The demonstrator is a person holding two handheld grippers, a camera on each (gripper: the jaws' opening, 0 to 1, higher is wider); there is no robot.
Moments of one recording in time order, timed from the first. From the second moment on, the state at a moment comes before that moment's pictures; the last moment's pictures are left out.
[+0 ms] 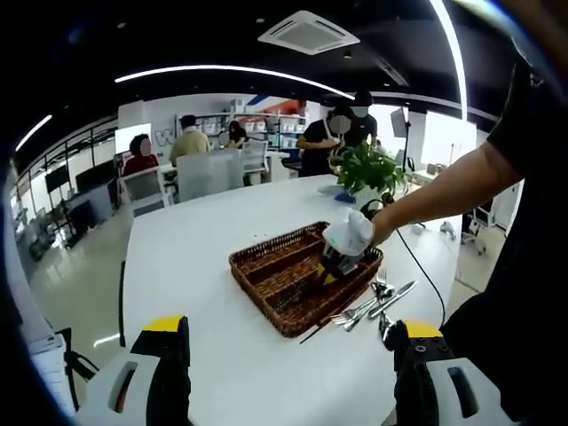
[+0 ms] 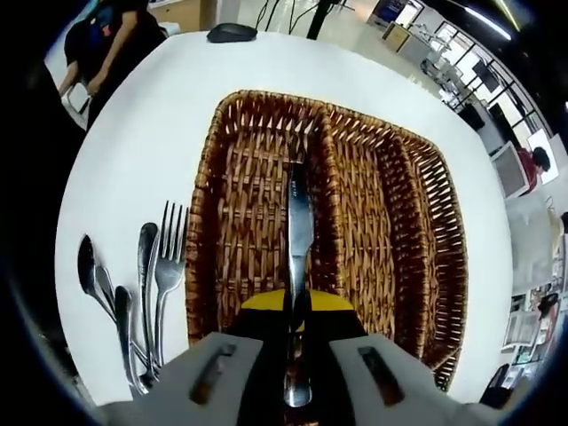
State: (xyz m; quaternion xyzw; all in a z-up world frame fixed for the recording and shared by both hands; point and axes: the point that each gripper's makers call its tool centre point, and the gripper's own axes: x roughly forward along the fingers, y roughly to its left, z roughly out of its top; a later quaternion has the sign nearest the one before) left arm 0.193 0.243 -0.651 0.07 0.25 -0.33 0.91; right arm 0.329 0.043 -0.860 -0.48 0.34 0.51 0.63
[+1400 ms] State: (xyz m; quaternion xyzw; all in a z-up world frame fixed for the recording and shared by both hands) left arm 0.201 0.223 -0.642 0.07 0.23 -0.36 0.90; right arm 0.327 0.049 -0.801 -0.37 0.30 0.51 0.71
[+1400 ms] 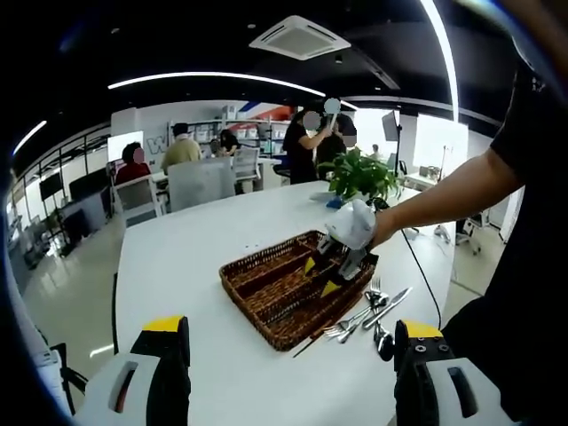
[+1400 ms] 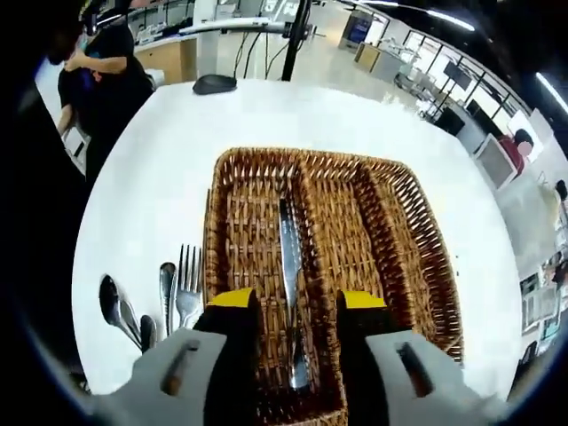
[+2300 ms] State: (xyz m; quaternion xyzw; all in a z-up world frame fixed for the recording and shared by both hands) left arm 0.218 0.194 -0.620 0.03 0.18 -0.39 0.90; right arm 0.301 -0.006 -0.629 -0.12 0.18 0.36 0.91
